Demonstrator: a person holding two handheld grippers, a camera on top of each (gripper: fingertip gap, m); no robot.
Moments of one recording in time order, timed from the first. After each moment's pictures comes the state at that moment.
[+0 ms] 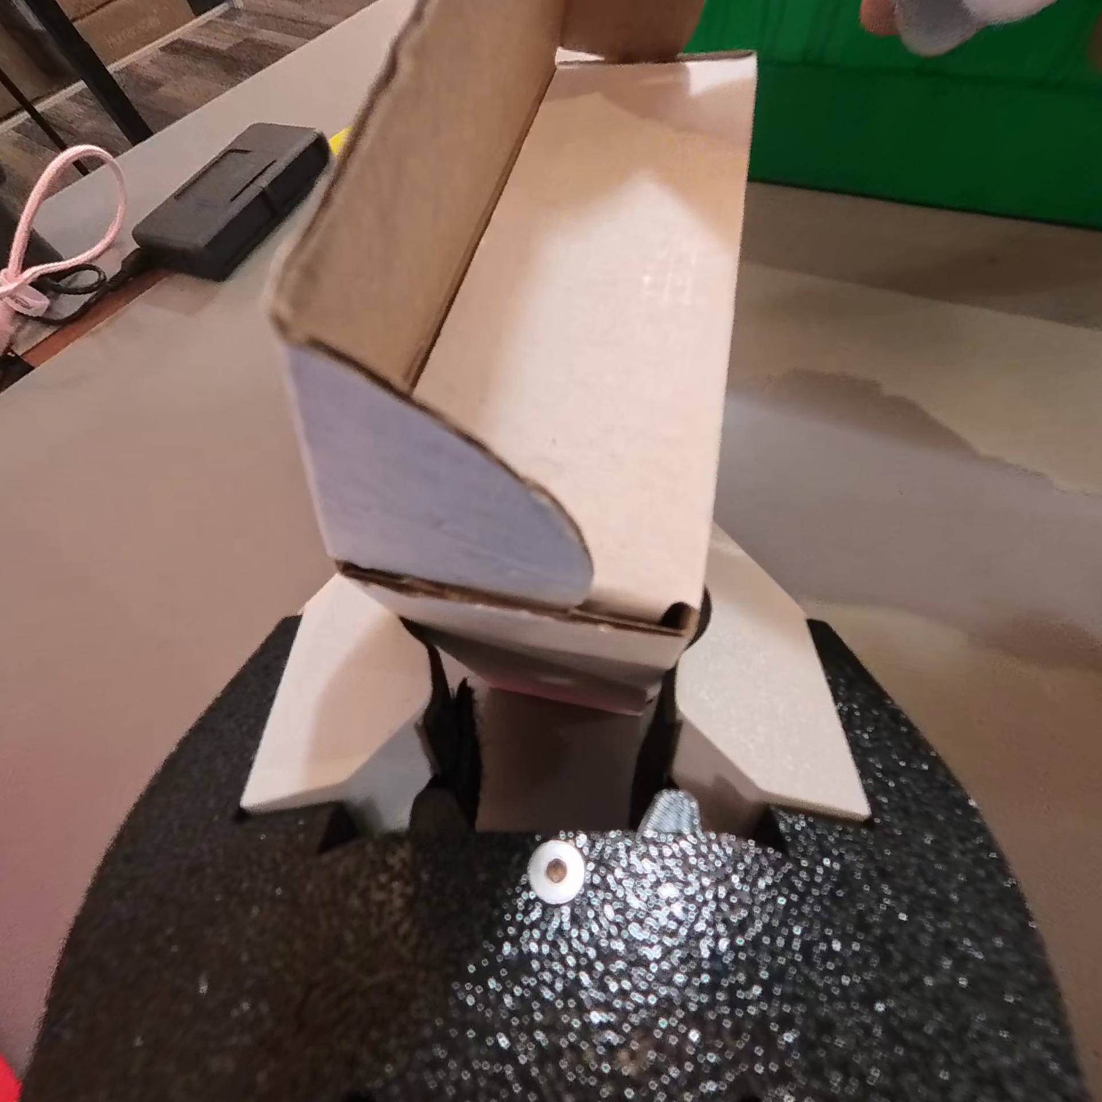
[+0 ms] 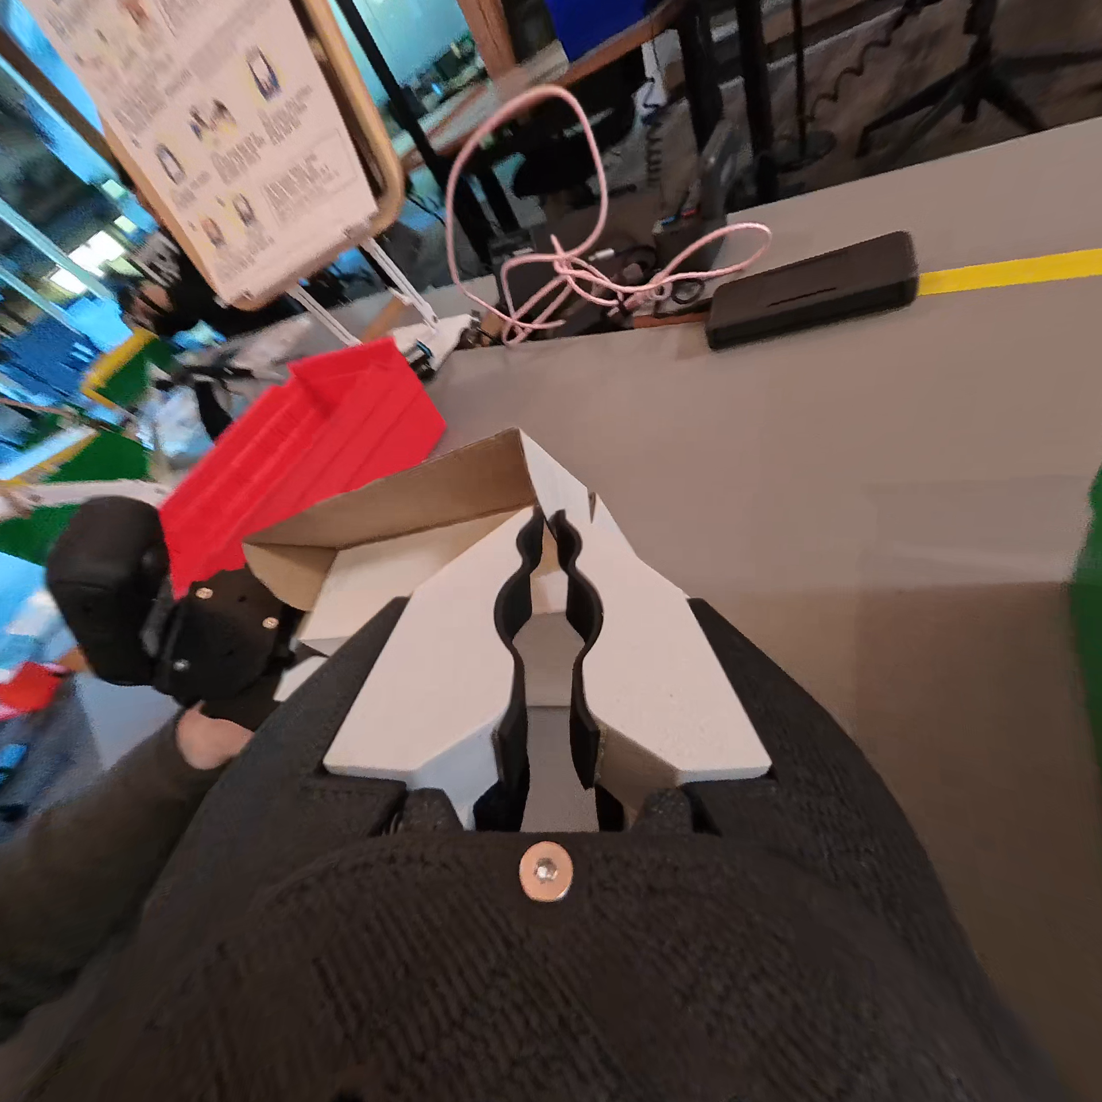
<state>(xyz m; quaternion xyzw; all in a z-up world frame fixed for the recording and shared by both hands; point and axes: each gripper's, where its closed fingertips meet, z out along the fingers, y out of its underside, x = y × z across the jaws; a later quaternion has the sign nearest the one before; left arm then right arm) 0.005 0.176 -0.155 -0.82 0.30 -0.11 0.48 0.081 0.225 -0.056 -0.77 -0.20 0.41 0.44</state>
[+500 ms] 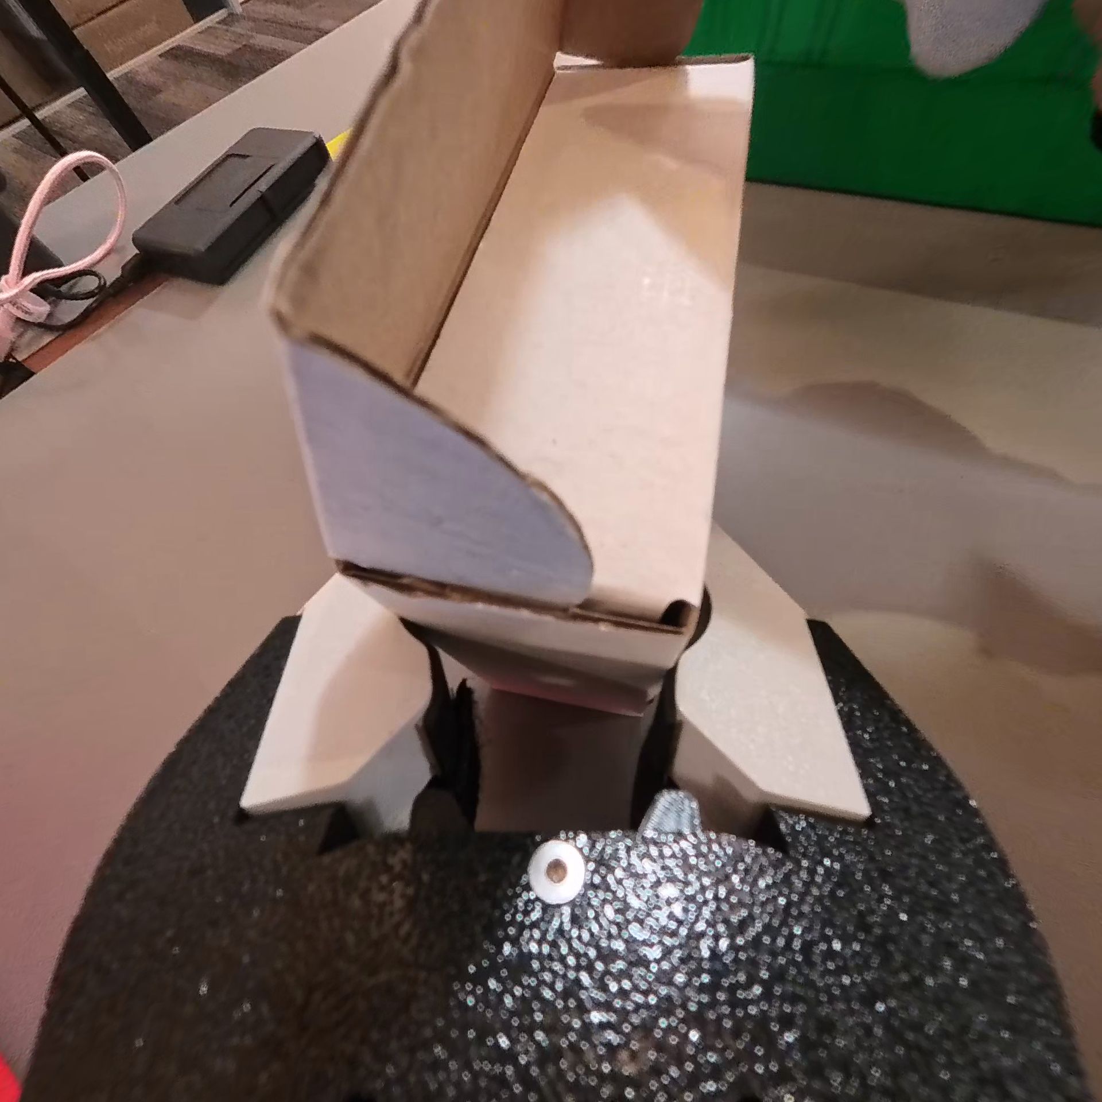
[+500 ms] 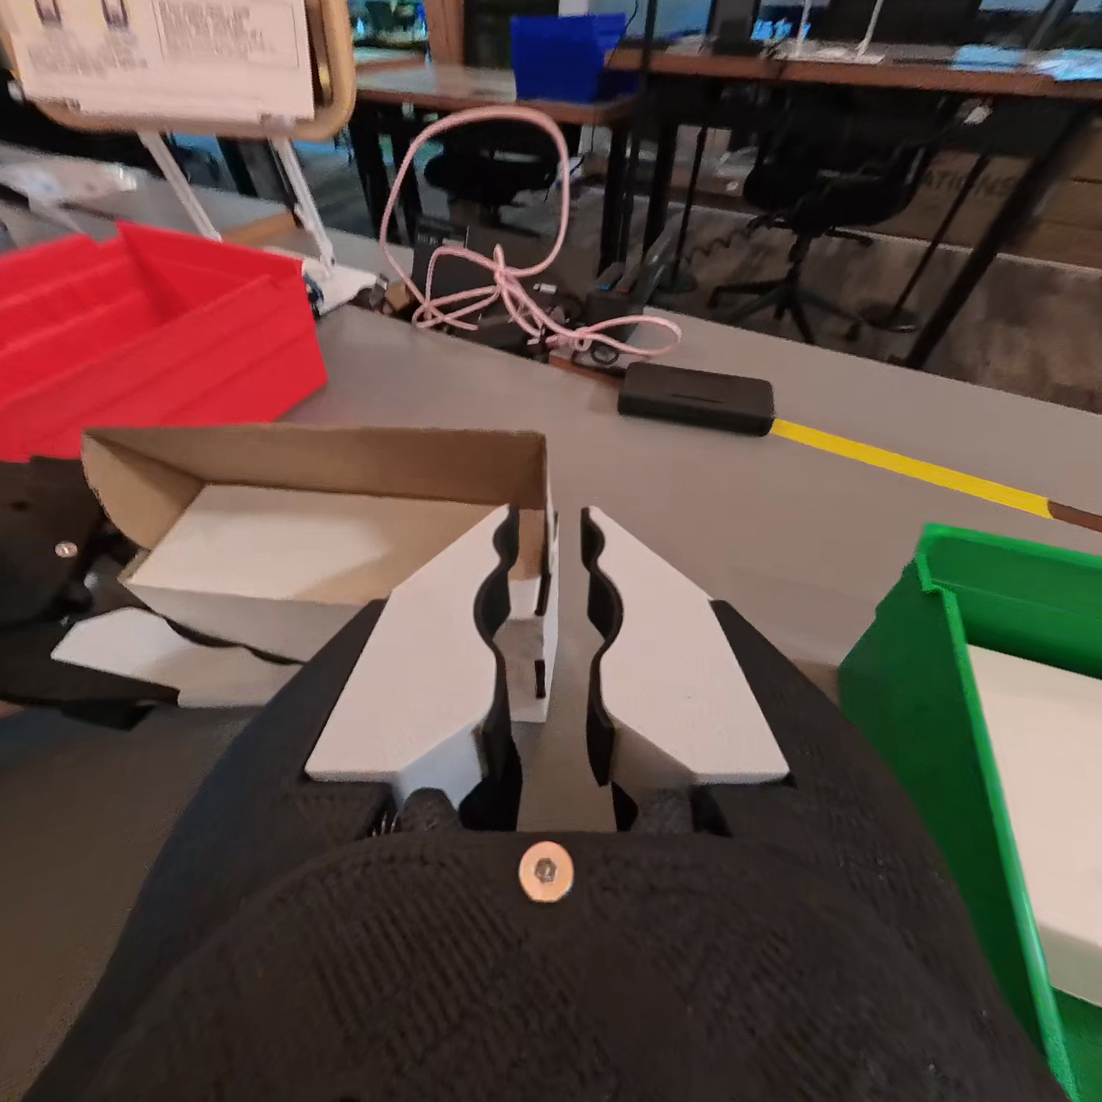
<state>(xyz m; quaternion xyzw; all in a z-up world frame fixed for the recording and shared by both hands) 0.006 0.176 -0.155 -0.82 0.31 -0.11 0.48 0.082 0.229 -0.054 -0.74 -0.31 0.23 0.55</state>
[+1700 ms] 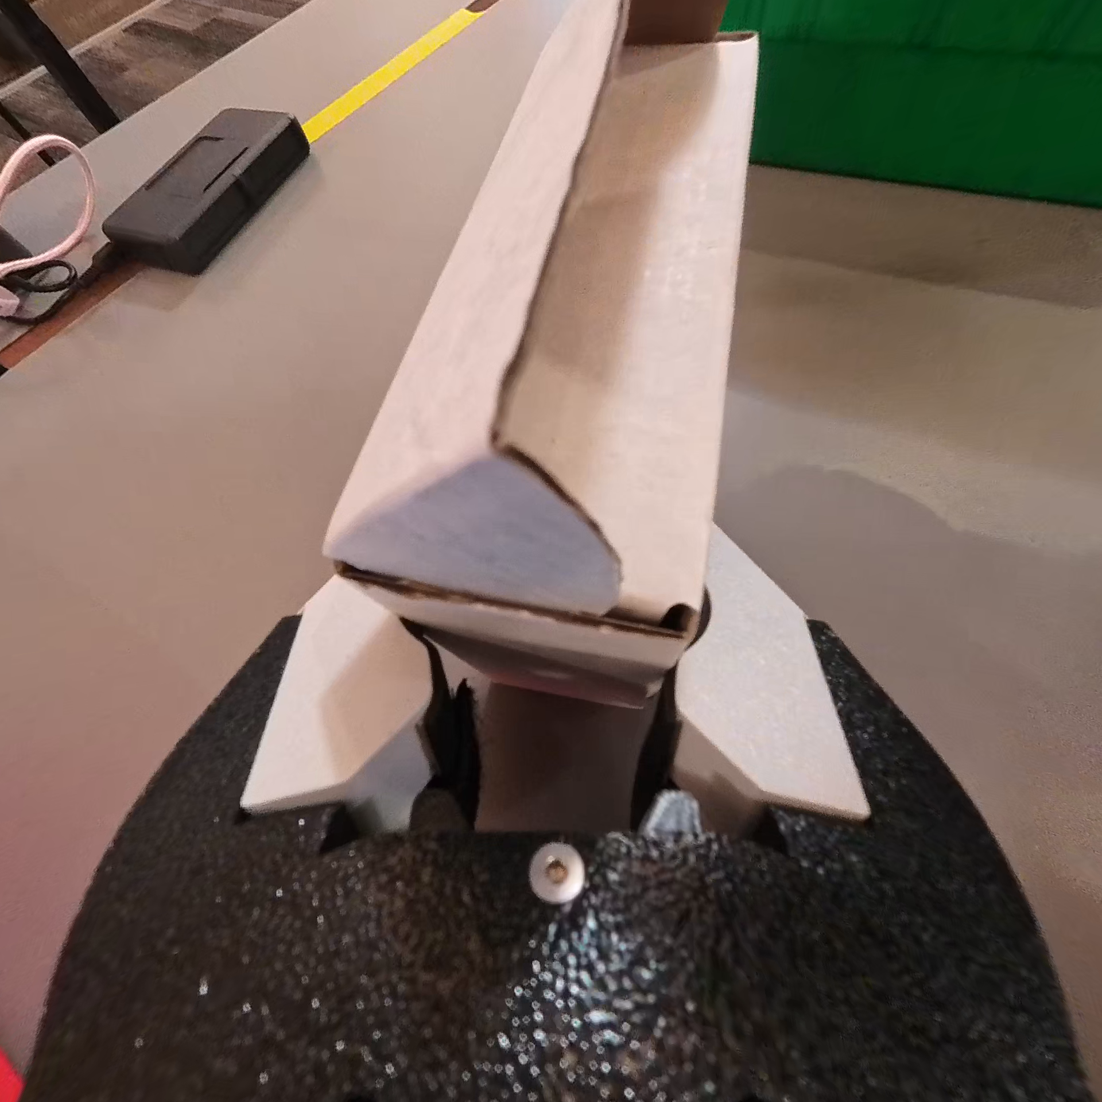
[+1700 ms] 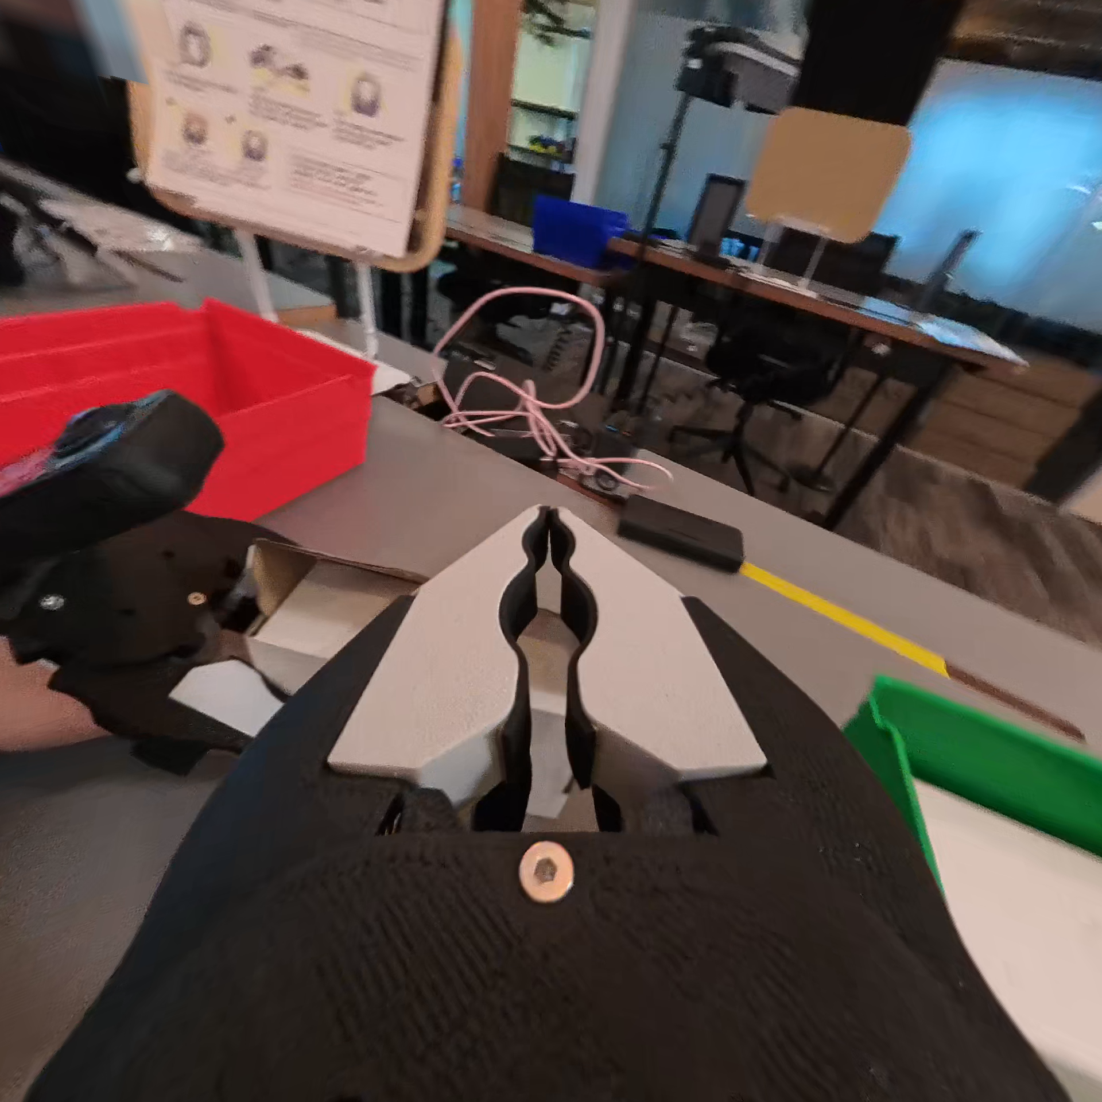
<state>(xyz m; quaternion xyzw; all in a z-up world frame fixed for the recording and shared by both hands) 0.007 0.172 -0.157 -0.82 0.32 -0.11 0.46 0.056 0.191 0.006 -0.65 -0.35 0.19 0.64</state>
